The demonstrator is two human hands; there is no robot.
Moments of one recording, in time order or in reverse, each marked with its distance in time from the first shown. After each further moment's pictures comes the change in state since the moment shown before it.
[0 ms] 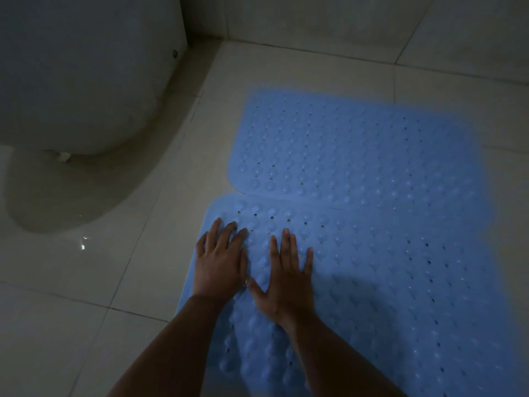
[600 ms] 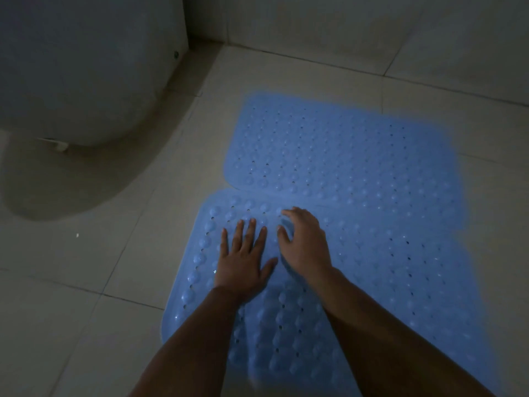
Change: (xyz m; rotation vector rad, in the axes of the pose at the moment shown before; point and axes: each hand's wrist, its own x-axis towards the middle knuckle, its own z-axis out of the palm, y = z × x) left_hand -0.009 0.052 0.022 0.019 -0.192 0.084; right_hand 0.043 0.041 -0.074 0.366 0.216 0.037
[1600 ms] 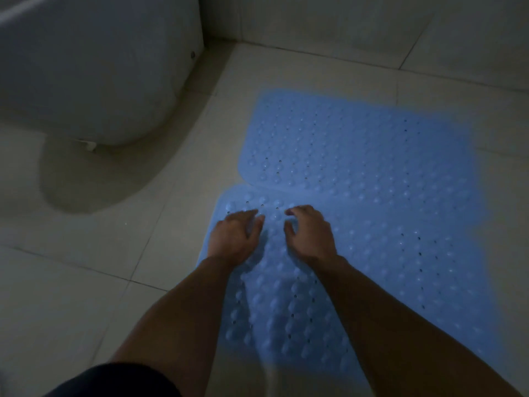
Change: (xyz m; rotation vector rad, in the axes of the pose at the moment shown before) left_hand 0.017 -0.037 -0.071 -0.391 0.065 -0.263; right_hand 0.002 -0.021 -0.010 -0.017 -0.125 -0.008
